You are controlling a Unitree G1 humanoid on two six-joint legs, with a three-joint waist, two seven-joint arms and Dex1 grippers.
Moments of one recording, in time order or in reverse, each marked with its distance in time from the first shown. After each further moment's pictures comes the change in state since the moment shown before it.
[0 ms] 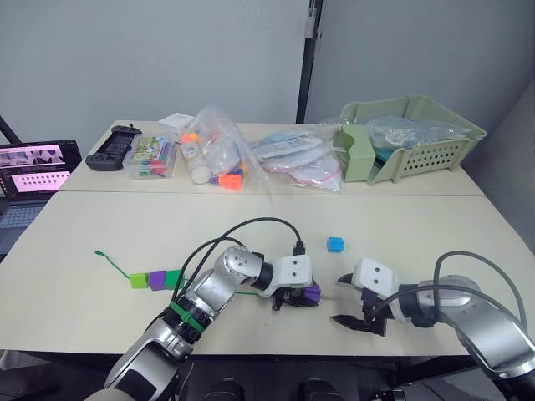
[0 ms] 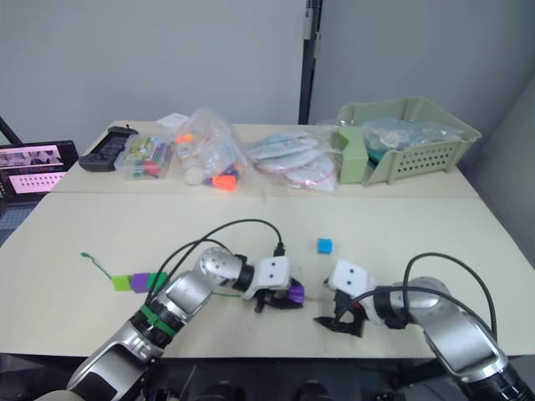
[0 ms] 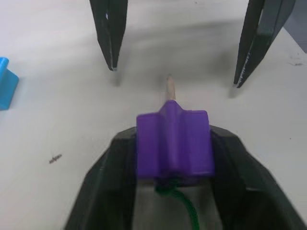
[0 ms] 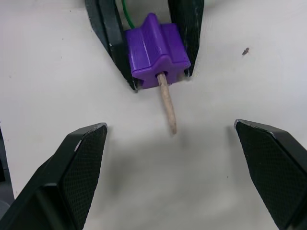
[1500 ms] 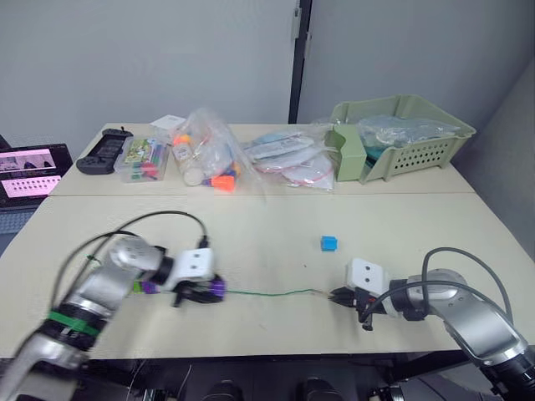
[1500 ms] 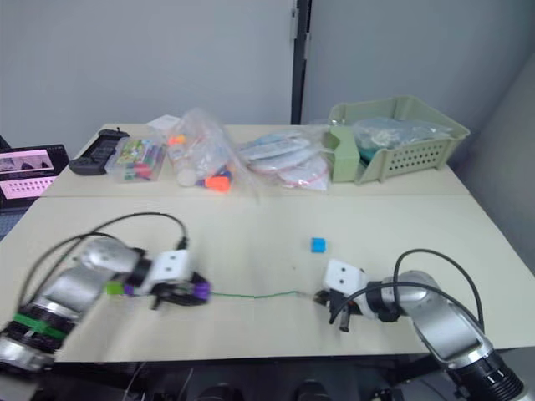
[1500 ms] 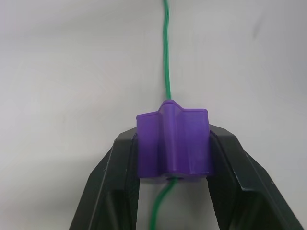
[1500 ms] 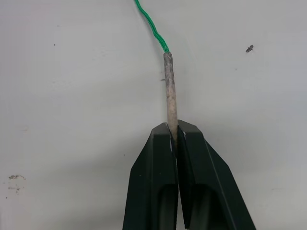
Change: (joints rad) left arm 0.169 0.619 0.267 -0.025 -0.139 -0.123 -0.263; right arm -0.071 0.007 0.080 0.101 -0.043 -0.108 0.043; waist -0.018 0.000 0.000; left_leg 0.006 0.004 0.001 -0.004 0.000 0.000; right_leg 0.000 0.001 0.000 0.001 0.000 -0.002
